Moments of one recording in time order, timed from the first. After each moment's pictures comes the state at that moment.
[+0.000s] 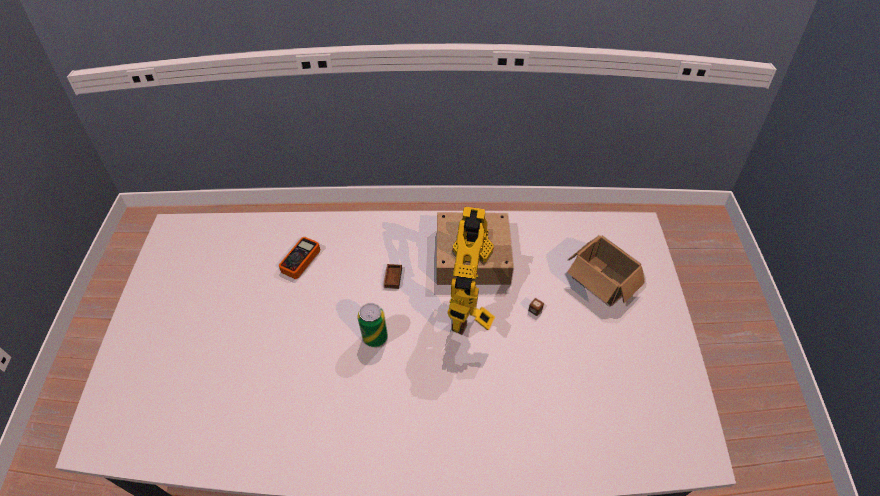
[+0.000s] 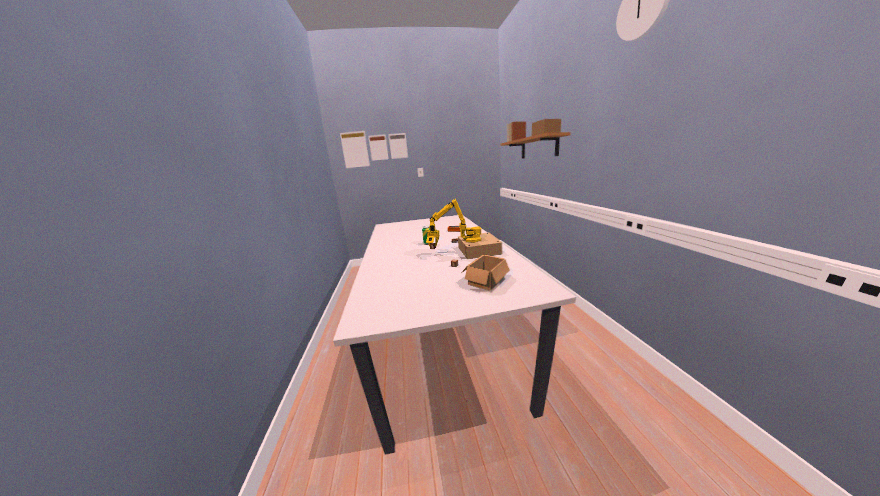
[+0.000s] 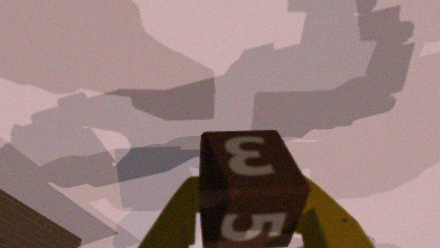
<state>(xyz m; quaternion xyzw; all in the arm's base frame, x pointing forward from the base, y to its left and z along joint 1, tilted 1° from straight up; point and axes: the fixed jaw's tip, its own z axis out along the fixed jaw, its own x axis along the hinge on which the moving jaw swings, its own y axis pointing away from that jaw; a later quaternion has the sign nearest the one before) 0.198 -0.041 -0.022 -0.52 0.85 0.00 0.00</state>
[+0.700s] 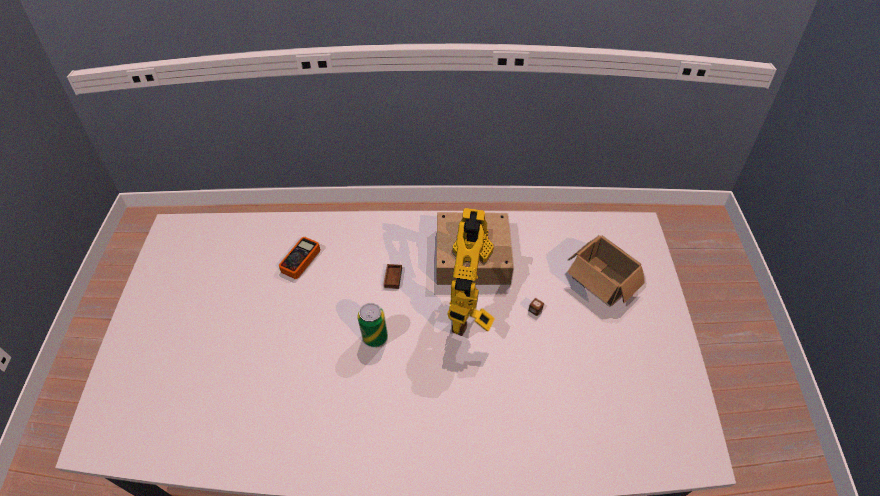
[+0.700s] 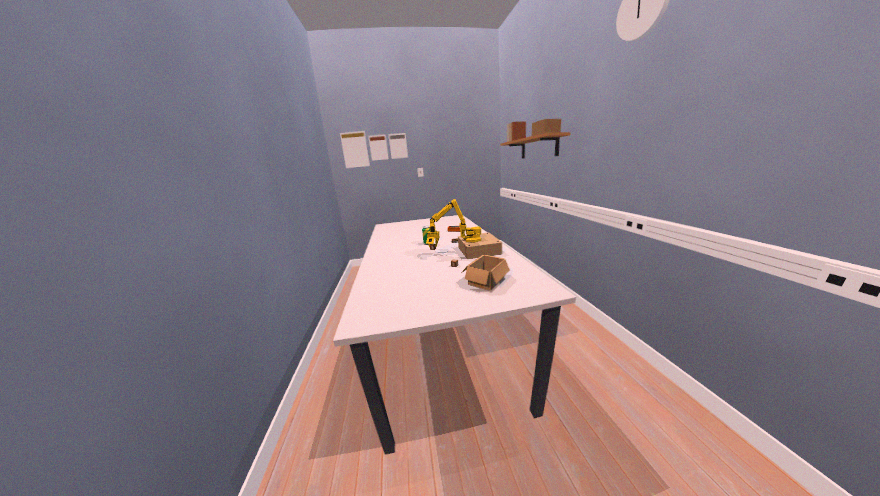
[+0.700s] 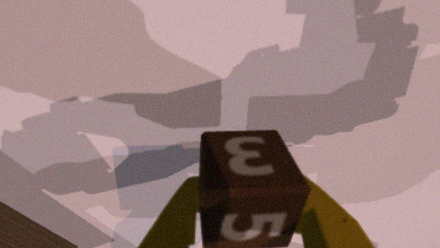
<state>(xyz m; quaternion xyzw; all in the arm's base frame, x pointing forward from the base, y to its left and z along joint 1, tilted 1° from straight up) 0.198 -0.041 -0.027 -0.52 0.85 -0.01 0.00</state>
